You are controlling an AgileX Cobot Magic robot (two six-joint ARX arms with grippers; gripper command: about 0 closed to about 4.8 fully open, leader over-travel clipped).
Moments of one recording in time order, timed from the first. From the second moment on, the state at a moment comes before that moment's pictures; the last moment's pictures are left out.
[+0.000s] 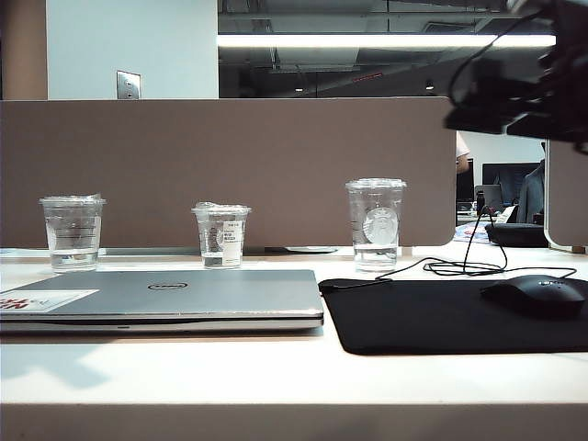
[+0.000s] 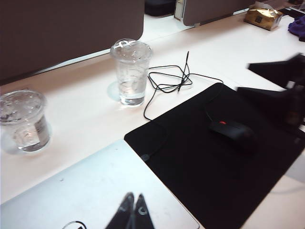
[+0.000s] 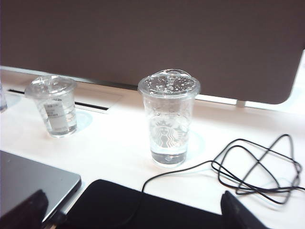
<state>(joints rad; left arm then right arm) -0.51 0.93 0.93 -0.29 0.19 0.03 0.16 1.32 0.49 0.80 -0.17 -0.01</state>
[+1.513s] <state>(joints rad) -0.51 0.93 0.93 -0.29 0.20 0.03 0.18 2.21 1.25 0.87 -0.18 0.00</state>
